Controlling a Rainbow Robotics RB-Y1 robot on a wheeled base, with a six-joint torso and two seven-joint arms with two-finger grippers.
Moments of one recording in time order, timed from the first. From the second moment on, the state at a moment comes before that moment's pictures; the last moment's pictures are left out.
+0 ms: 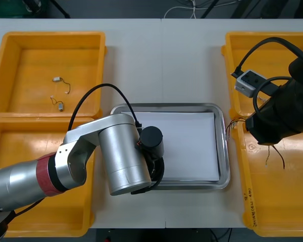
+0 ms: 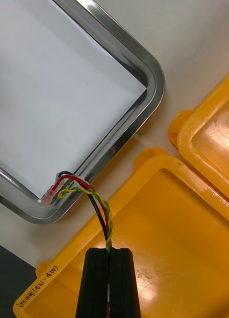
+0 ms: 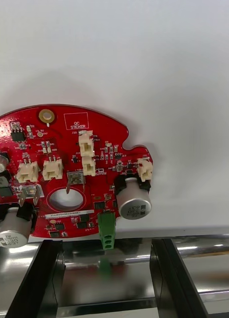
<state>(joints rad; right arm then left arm) -0.62 -1.13 0.39 -2.31 -1.13 1.66 1.23 -0.69 0.49 -0.99 -1.95 0.56 1.62 -0.25</state>
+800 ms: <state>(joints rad) -0.65 -1.09 0.47 -2.31 -1.12 1.64 1.23 -0.78 0.49 -0.82 -2.00 0.73 1.87 -0.25</state>
